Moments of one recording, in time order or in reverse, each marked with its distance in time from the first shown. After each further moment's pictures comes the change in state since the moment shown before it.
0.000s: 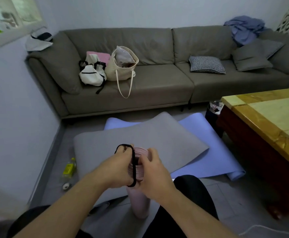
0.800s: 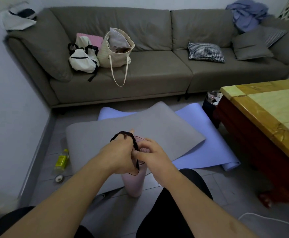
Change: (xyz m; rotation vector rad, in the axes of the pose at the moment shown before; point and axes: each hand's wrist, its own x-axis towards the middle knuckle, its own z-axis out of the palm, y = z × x) left_hand 0.044 0.006 -0.004 0.121 0.007 -0.052; right_hand 0.045 0.010 -0.009 0.981 -0.120 0.364
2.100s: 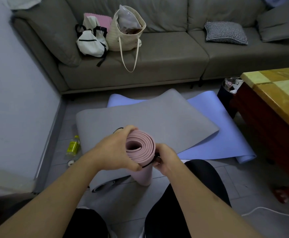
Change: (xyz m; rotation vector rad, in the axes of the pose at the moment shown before) left_hand -0.014 -0.053 0.004 -0.331 0.046 0.092; right_hand 0.049 0.060 0.008 0.450 0.281 0.571
